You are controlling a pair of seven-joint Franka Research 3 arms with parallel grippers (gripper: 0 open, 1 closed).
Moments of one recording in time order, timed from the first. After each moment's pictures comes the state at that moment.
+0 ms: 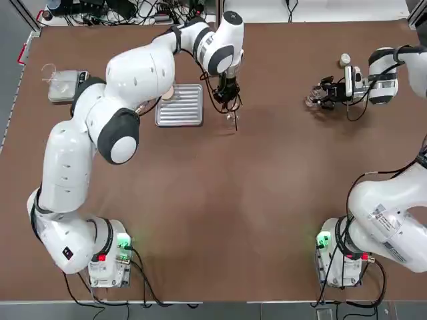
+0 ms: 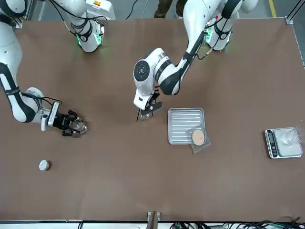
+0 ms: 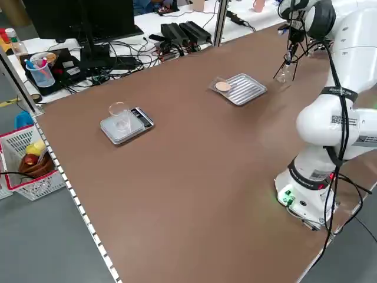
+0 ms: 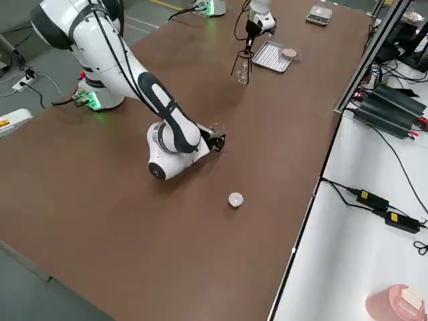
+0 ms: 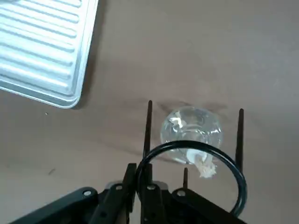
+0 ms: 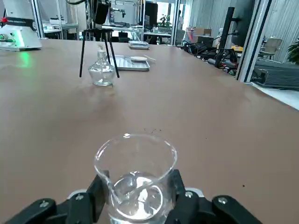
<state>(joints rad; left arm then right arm) -0.75 0.77 -0.16 -1.24 0.05 1.88 -1.18 -0.75 0.77 0.39 -1.95 1.00 1.95 -2.68</state>
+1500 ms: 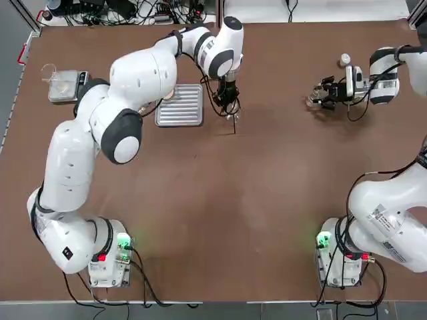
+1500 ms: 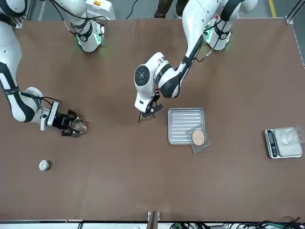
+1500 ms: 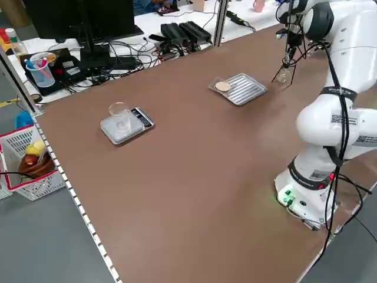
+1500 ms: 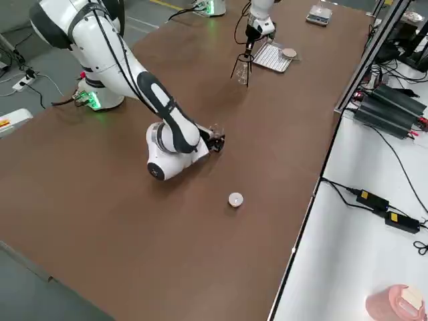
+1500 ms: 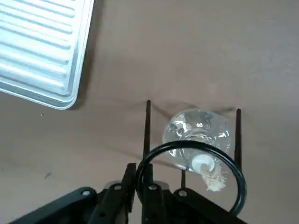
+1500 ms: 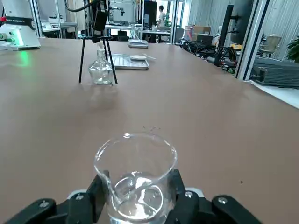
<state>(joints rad) -0.75 0.80 -0.16 -1.24 0.05 1.89 -1.19 -0.75 0.77 0.38 -1.95 1.00 1.95 -2.68</state>
